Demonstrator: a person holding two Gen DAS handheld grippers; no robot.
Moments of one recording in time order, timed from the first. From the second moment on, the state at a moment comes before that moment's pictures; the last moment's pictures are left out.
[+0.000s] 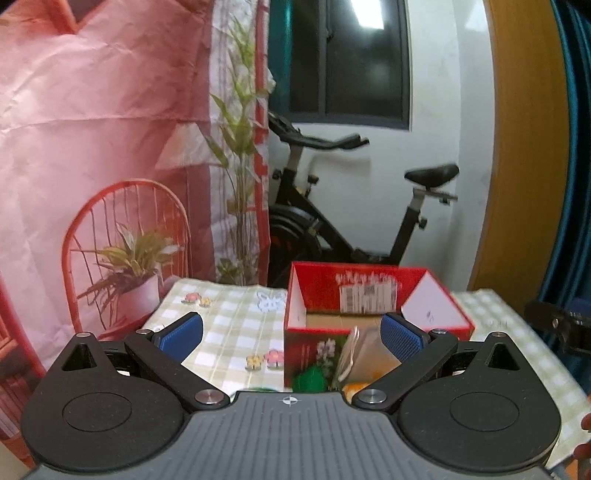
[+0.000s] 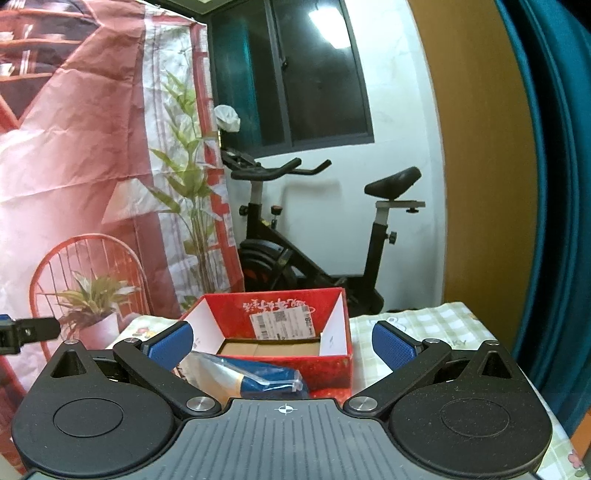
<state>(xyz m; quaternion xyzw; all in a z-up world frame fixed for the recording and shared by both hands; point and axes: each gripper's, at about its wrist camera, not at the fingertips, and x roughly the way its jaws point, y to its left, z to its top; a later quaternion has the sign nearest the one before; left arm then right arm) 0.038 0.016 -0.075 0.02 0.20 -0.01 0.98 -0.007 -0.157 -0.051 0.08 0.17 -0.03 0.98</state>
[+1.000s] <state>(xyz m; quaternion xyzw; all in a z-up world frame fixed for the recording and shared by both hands) 0.088 0.025 -0.166 0.01 0.33 -0.04 0.94 0.023 -0.159 -0.169 0.10 0.29 0.00 0.95</state>
